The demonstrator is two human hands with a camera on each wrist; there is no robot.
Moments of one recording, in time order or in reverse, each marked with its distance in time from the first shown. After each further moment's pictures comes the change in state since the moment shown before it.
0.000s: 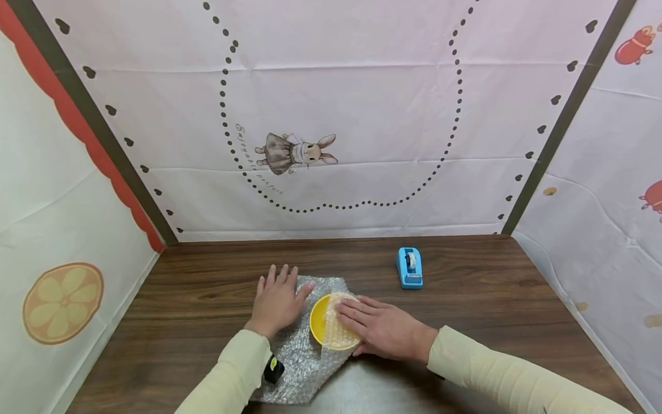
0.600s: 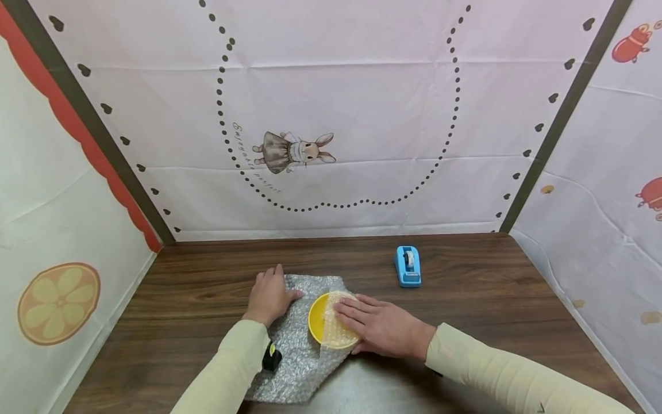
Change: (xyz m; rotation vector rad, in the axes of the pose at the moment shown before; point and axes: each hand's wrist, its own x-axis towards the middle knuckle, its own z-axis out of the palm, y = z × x) left_hand 0.024 -0.018 0.005 0.037 0.003 -0.116; right_hand 0.002 0.002 -0.004 0.026 -0.059 0.011
